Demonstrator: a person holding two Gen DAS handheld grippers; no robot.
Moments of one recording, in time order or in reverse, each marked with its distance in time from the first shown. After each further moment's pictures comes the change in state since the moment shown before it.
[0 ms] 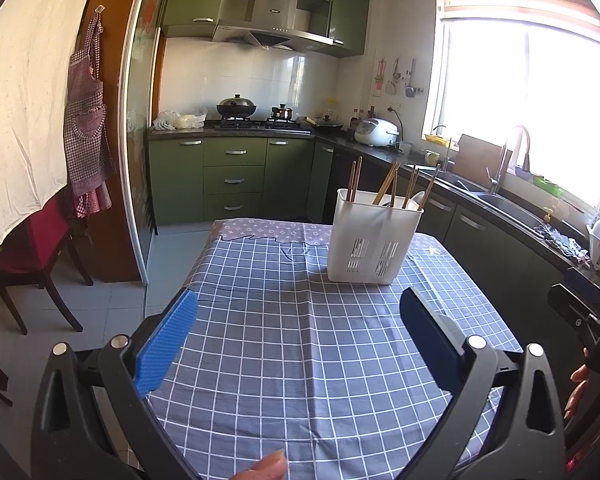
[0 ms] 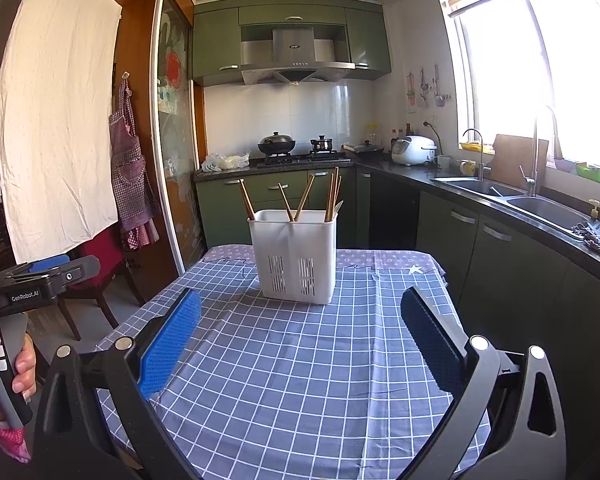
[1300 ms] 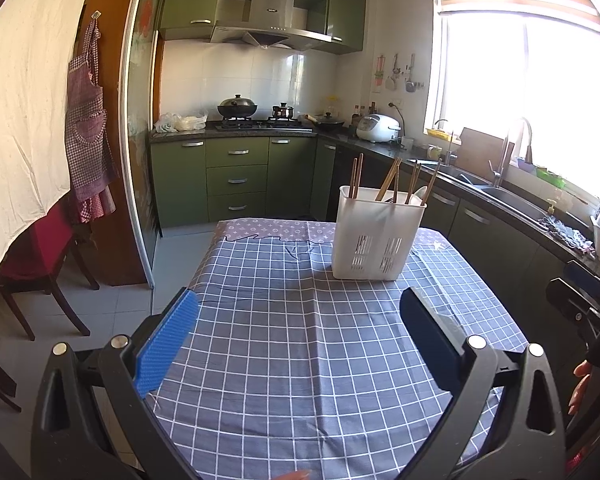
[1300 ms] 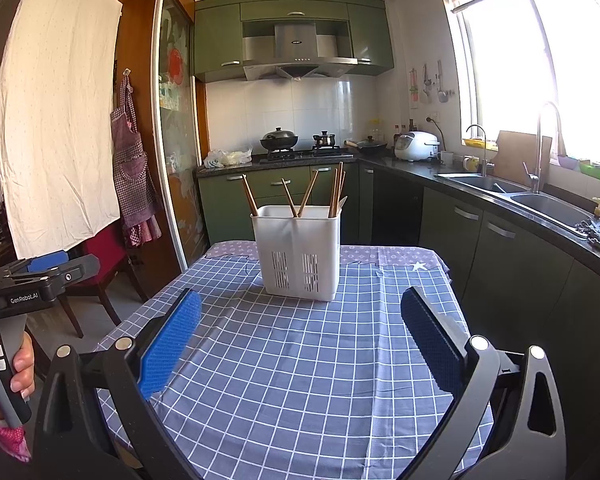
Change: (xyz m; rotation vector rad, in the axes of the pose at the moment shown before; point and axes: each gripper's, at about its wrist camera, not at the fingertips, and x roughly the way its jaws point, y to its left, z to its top) left arm -0.003 0.000 0.000 0.026 0.009 0.015; right arm 0.007 0.003 -0.005 0.001 0.013 0.006
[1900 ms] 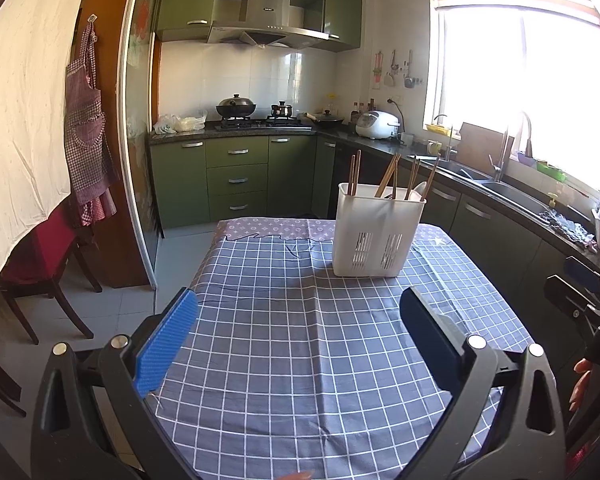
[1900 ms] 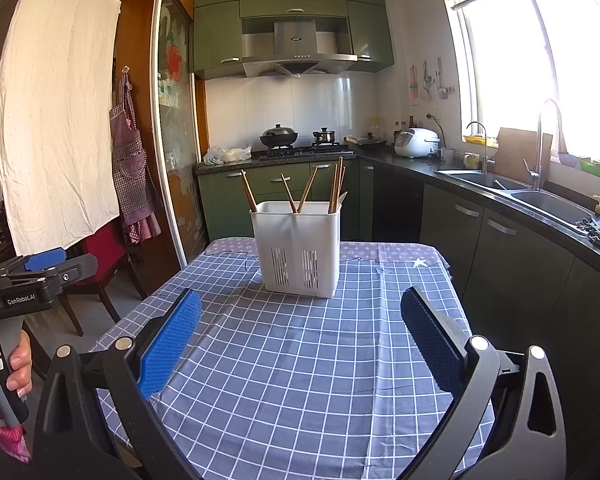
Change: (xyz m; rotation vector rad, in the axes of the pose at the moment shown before) left arm 0.000 -0.003 0.001 0.020 0.008 0.005; right arm 0.003 0.000 -0.003 0.001 0.011 0.001
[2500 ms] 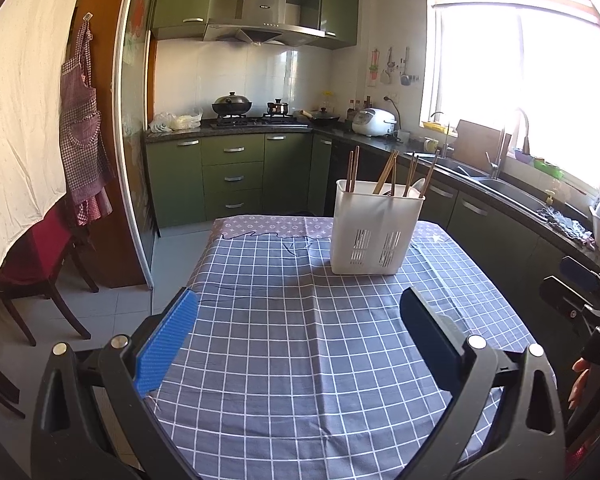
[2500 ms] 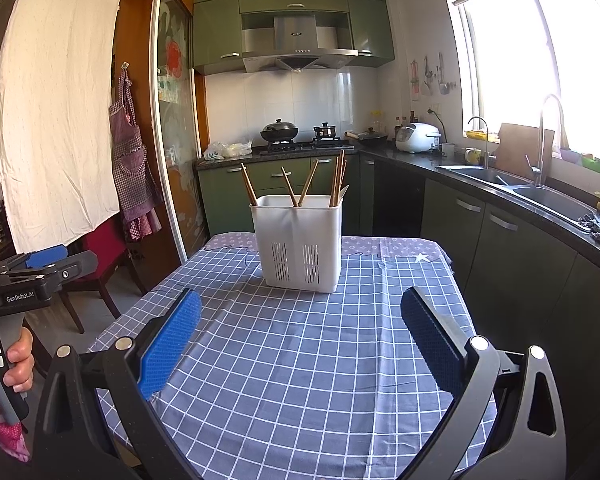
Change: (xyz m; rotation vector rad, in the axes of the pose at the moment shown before) left arm 0.007 0.000 -0.003 0.007 0.011 -0.017; right arm 0.006 -0.001 -0.003 0.001 0.019 0.005
